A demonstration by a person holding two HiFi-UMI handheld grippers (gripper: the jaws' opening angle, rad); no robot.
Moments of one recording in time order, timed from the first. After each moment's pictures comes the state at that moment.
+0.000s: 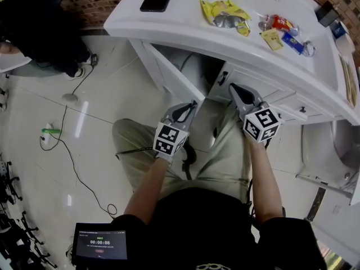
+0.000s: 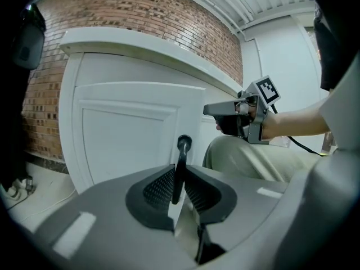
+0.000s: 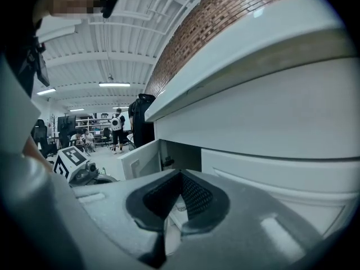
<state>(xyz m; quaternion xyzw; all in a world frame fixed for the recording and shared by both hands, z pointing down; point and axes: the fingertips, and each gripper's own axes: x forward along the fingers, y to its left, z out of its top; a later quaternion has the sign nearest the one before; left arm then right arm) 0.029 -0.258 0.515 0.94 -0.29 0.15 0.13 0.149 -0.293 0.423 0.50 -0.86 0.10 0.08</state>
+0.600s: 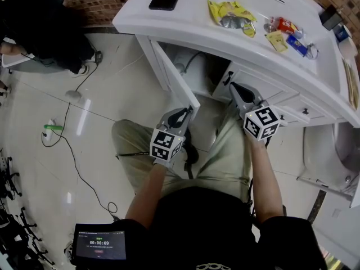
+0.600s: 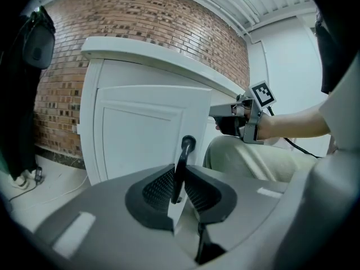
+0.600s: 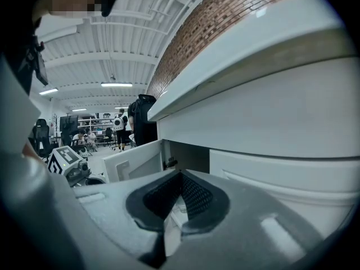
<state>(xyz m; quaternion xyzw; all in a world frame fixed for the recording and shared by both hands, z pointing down) -0.009 -0.244 0.517 0.92 -0.33 0.14 0.15 0.134 -0.299 0.426 0.49 -0.86 0.09 0.08</state>
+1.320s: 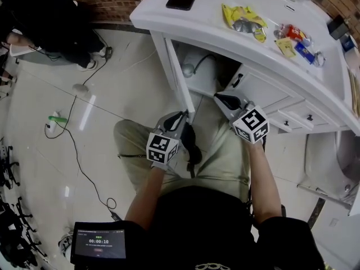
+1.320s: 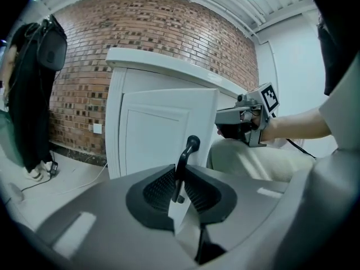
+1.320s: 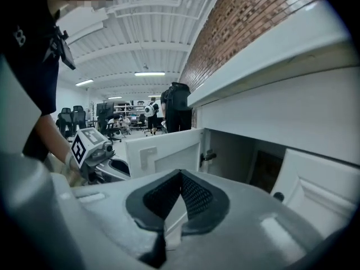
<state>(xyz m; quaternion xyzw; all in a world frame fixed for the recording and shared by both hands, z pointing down) -0.067 -0.228 0.511 0.90 -0.38 0.13 0.15 0.032 -0.269 0.440 0.34 -0.93 0.05 0.16</state>
